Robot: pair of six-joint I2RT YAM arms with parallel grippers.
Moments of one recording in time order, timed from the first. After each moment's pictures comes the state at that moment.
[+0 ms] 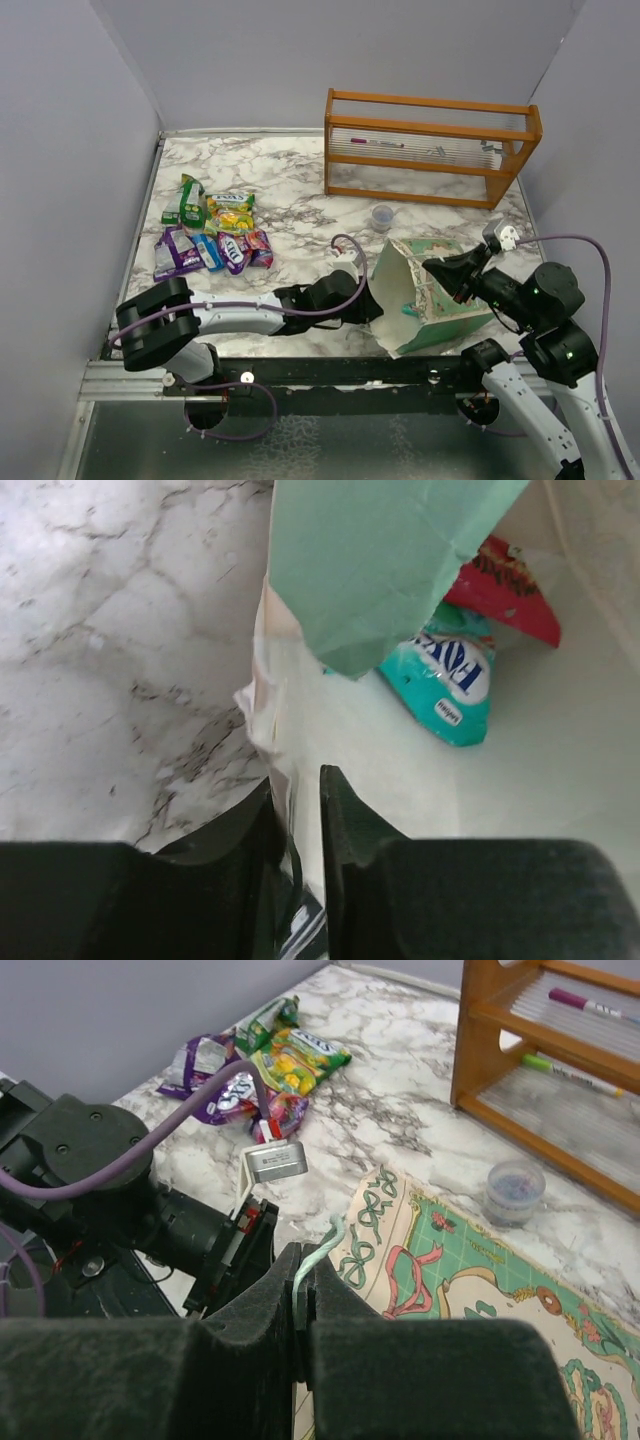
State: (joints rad) left arm -1.20 1.45 0.67 0.23 -0.09 -1.00; right arm 0.39 0.34 0.78 -0.49 -0.44 0.13
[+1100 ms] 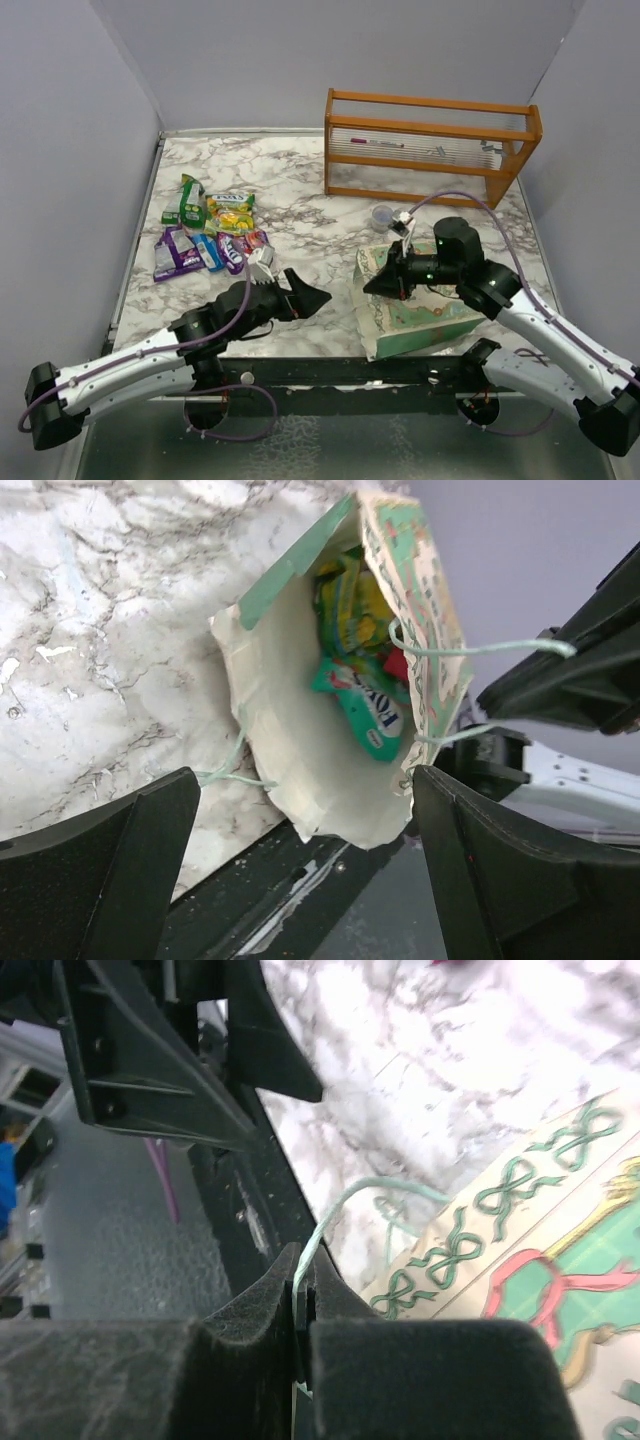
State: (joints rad) left arm -1.07 0.66 0.38 -0.08 -0.19 -1.03; right arm 0.67 0.89 0.70 -0.31 -0.67 0.30
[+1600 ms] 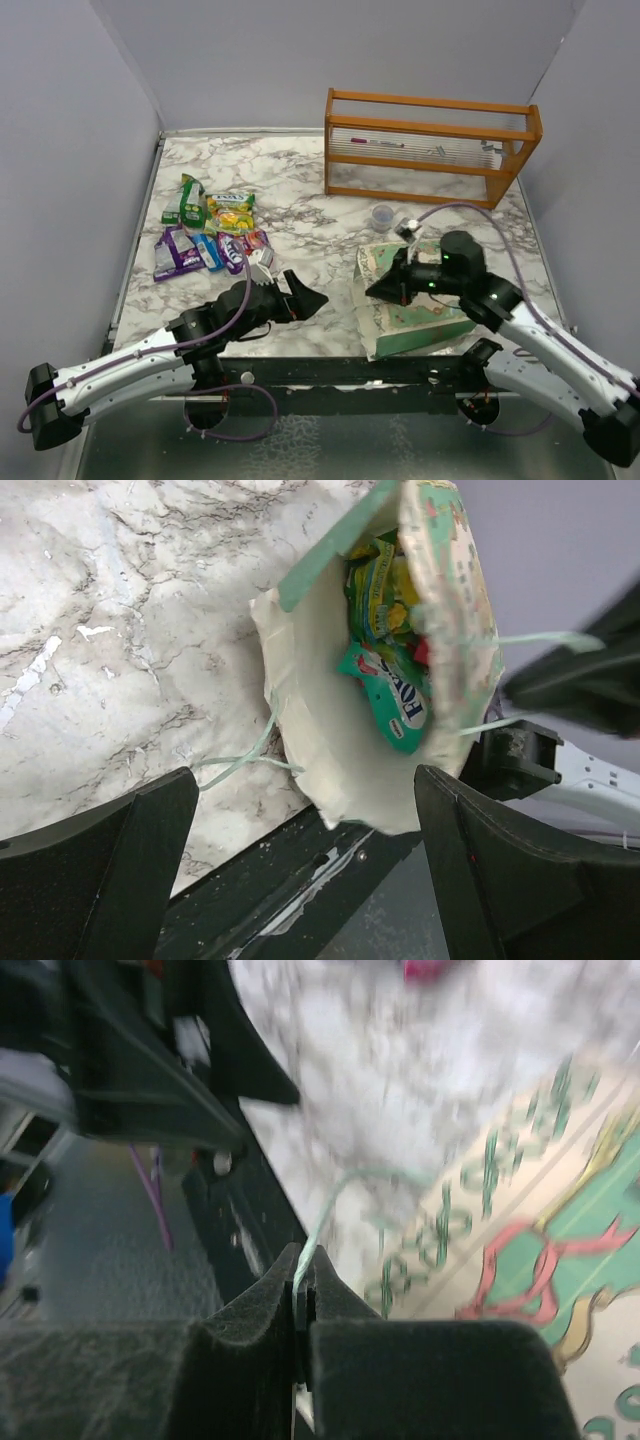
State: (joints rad) left arm -1.07 0.58 0.40 -0.21 -0.21 -1.03; right arm 0.67 0.71 0.70 -0.30 -0.52 0.36
